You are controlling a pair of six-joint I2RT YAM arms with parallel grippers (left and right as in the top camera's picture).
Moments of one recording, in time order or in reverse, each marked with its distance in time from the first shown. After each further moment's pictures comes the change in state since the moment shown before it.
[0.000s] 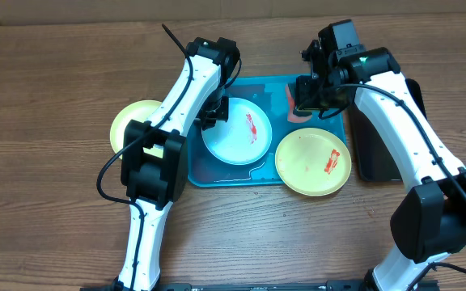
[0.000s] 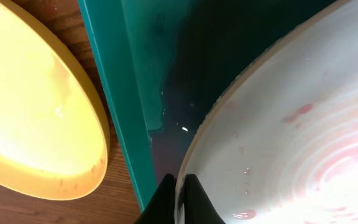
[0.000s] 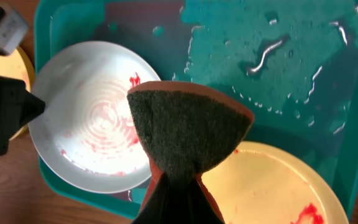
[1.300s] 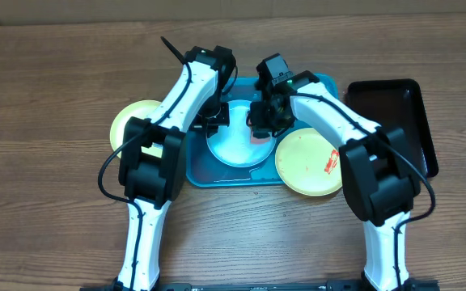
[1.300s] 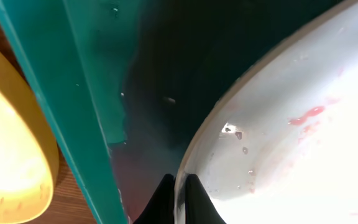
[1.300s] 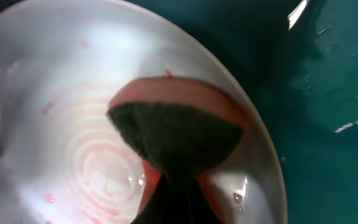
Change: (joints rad) left arm 0.029 0.000 -0.106 0.096 0.113 -0.039; right arm 0.184 0.325 -0.025 0.225 0.029 0.146
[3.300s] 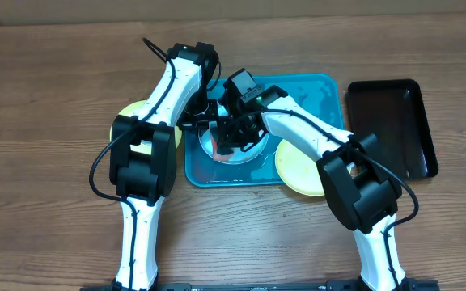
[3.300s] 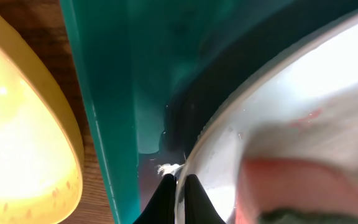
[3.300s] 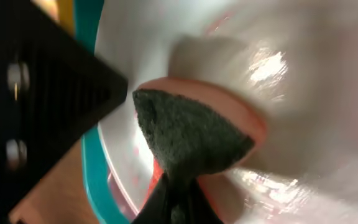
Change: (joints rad) left arm 0.061 0.000 -0.005 0.002 0.057 0.000; right arm 0.147 0.018 0.007 0.099 -0.192 0.116
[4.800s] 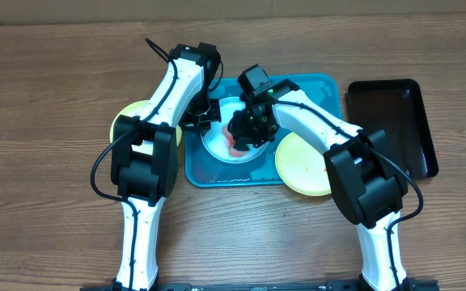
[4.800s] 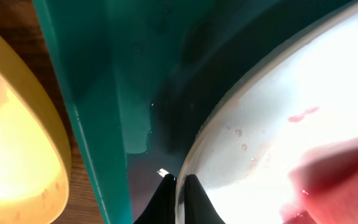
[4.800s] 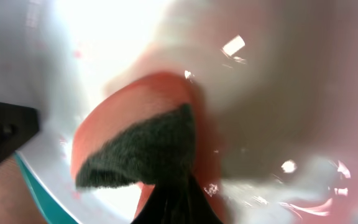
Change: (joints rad) left arm -0.006 0.000 -0.001 0.005 0.010 -0.003; right arm -0.074 0.008 0.002 -0.143 0.083 0.085
